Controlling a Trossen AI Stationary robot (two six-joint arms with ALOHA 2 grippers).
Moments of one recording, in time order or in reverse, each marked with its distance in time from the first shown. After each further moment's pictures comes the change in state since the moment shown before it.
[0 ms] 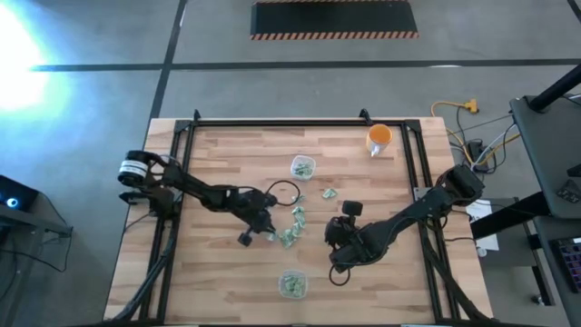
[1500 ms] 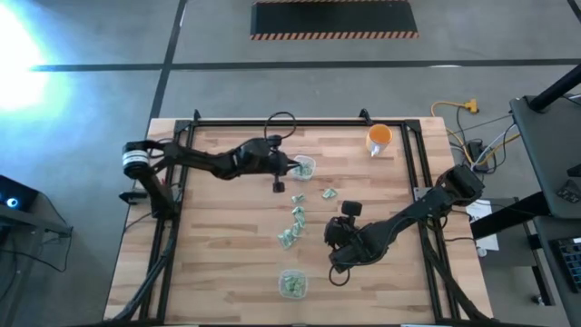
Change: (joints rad) left arm 0.352 -0.003 0.216 0.181 -0.218 -0.016; right arm 0.000 0.000 -0.002 0.013 0.000 -0.011
